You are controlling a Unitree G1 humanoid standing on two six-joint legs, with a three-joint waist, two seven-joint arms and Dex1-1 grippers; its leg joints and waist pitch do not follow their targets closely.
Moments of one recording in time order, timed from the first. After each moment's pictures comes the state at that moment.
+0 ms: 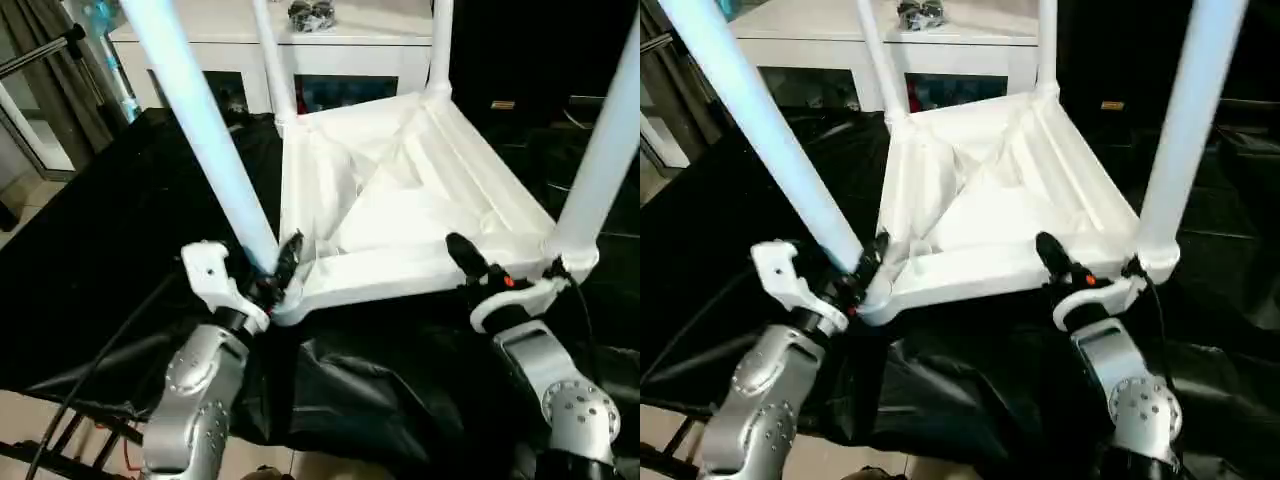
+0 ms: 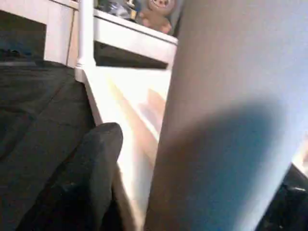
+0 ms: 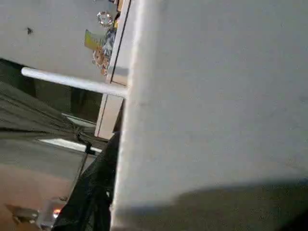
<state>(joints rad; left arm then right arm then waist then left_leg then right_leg) -0.02 0.00 0.00 -0.17 -0.36 0.17 -0.27 -0.17 -0.04 -0.39 0.01 1.17 0.60 -0.01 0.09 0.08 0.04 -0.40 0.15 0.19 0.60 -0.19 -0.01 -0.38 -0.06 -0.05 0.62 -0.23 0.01</state>
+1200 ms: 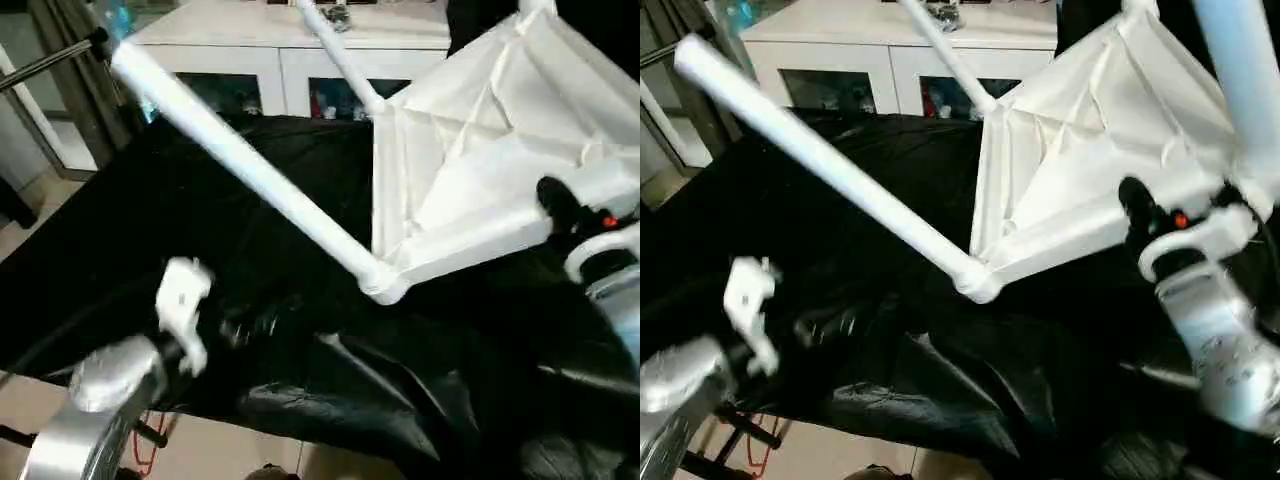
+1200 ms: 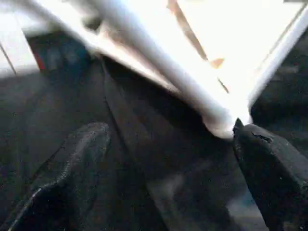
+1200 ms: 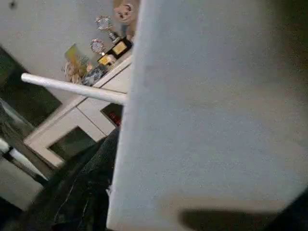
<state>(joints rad) 0.02 0.42 -0.03 -0.33 -0.34 0.30 -0.58 -0.29 -0.42 -0.42 -0.18 1.01 0.67 -0.17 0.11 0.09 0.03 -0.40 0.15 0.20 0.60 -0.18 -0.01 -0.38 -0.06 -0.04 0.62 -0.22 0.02</state>
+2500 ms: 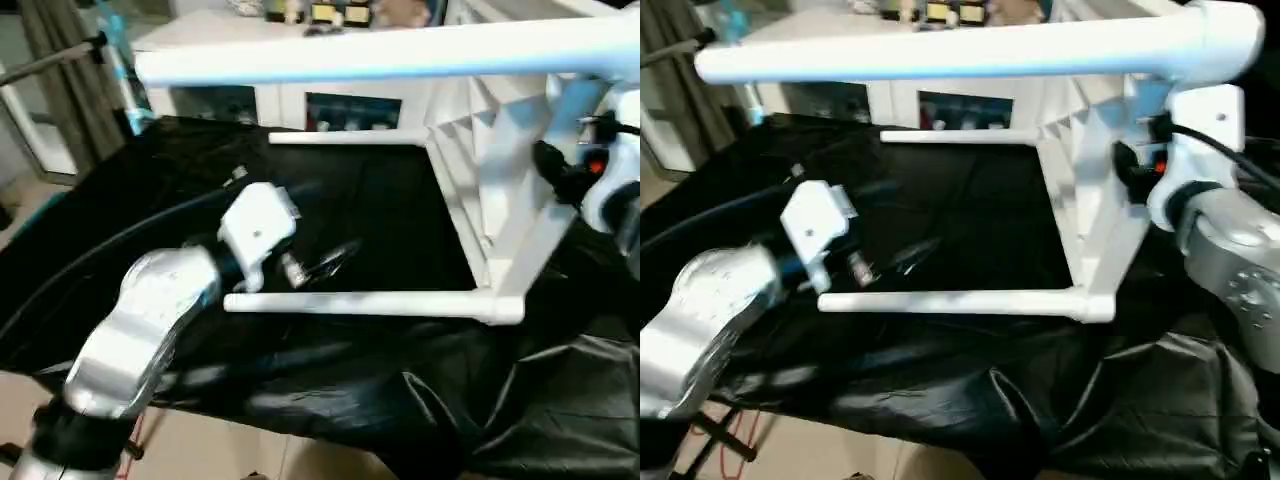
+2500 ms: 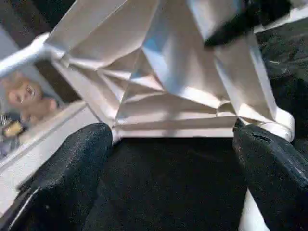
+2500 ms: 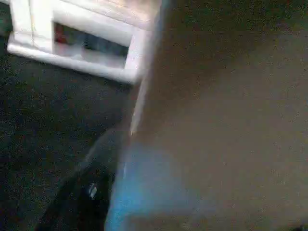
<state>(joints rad) -0.40 0.45 -0.23 -0.29 -0.14 0.22 -0.64 -0.45 -0.75 -0.04 -0.30 0.63 0.97 -0.14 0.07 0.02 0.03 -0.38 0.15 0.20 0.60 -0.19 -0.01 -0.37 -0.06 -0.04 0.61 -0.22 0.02</state>
